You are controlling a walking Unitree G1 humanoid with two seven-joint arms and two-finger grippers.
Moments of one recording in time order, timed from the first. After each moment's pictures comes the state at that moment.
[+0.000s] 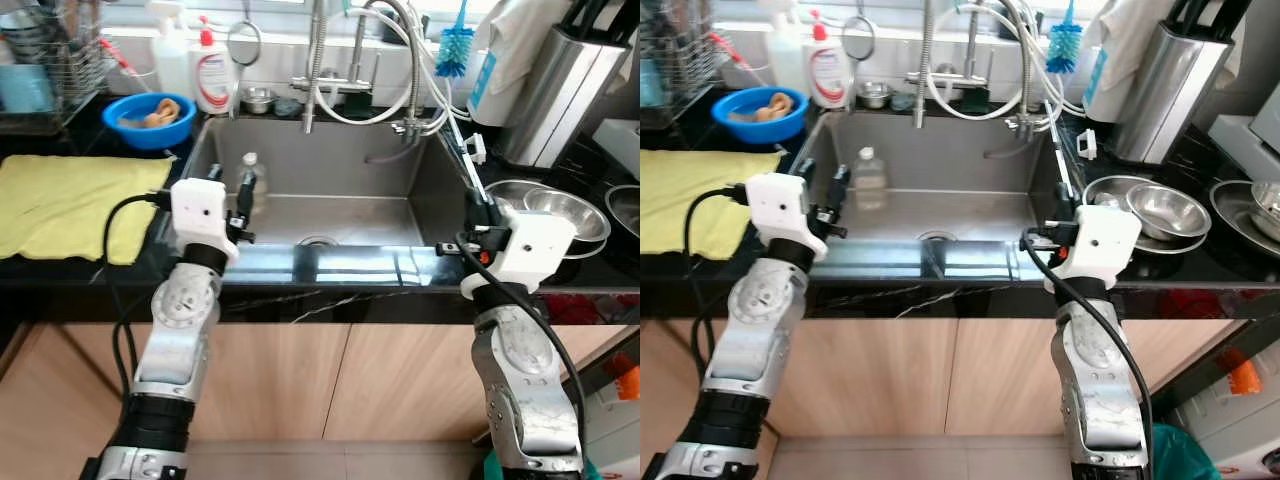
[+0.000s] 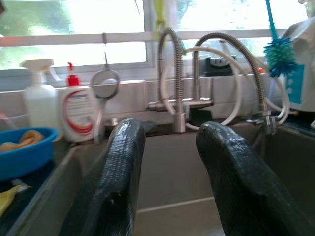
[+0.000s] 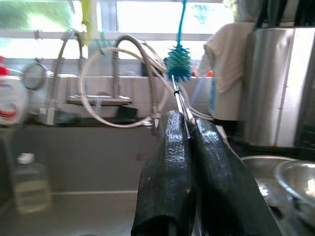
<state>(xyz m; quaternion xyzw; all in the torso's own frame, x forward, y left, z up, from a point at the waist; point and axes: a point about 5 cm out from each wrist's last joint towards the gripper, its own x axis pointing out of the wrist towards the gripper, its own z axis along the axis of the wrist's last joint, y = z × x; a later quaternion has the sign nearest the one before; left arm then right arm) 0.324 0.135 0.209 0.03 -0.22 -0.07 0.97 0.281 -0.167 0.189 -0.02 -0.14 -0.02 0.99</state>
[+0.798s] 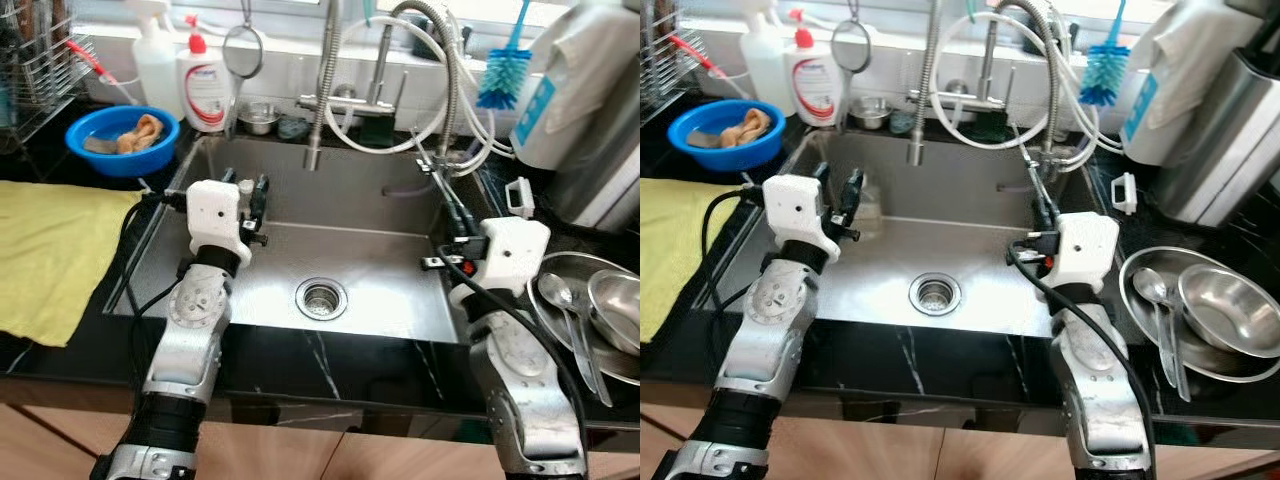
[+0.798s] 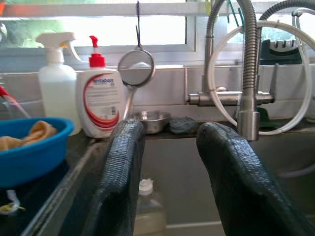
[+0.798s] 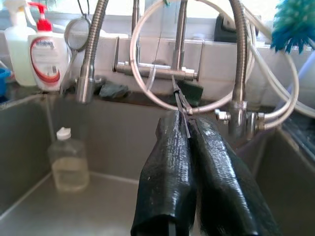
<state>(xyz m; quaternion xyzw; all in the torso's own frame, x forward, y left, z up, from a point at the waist) 0.324 0.138 0.202 0.04 -0.21 -0.06 0.98 0.283 -0.146 0.174 -0.02 -0.07 0.05 1.00</state>
